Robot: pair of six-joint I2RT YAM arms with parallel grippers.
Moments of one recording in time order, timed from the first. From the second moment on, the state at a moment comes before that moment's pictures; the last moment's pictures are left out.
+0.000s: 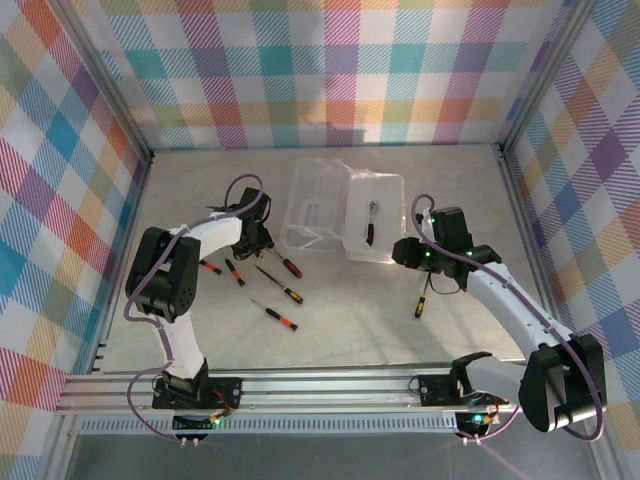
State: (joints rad) left arm -0.30 1.86 1.16 -0.52 -0.17 -0.71; right arm 0.29 1.16 0.79 -0.50 -0.28 0.44
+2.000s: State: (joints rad) left arm -0.78 1.28 1.09 -0.50 0.12 -0.45; right arm 0.58 1.51 1.09 -0.11 -0.65 0.77
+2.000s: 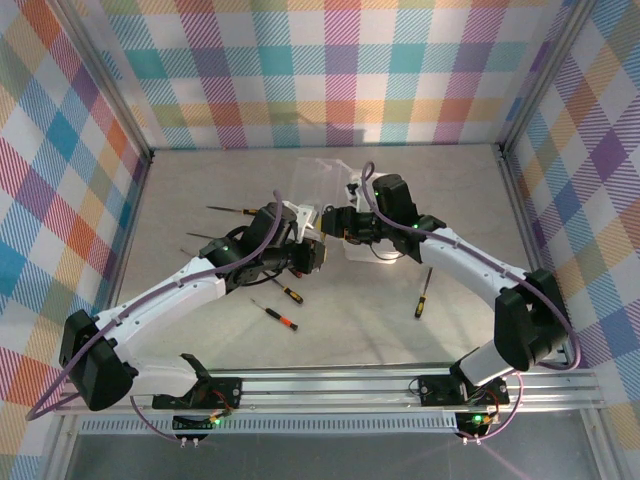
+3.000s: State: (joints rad) left arm -0.78 1.16 1.02 -0.48 -0.19 -0.48; right arm 0.43 1.53 1.17 -0.36 -0.32 0.63
